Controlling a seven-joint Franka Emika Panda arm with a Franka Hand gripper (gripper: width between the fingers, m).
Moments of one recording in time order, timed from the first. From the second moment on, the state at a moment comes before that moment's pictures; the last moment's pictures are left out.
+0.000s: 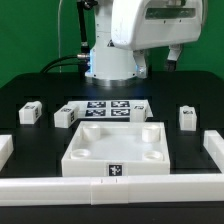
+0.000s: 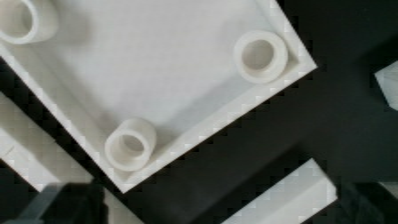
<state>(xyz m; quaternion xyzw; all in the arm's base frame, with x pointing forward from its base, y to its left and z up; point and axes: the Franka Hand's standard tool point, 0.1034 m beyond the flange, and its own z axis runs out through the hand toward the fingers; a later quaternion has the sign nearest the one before) 0.520 0.057 0.139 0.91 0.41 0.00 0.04</state>
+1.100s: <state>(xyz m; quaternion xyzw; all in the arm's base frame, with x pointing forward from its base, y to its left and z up) 0.480 0.031 0.076 0.79 0.61 0.02 0.04</state>
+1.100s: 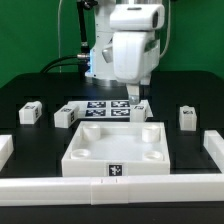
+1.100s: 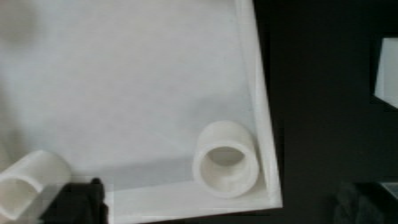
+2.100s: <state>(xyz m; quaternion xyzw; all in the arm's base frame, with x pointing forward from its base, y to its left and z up) 0.472 0.010 0.036 0.74 0.68 0.00 0.02</state>
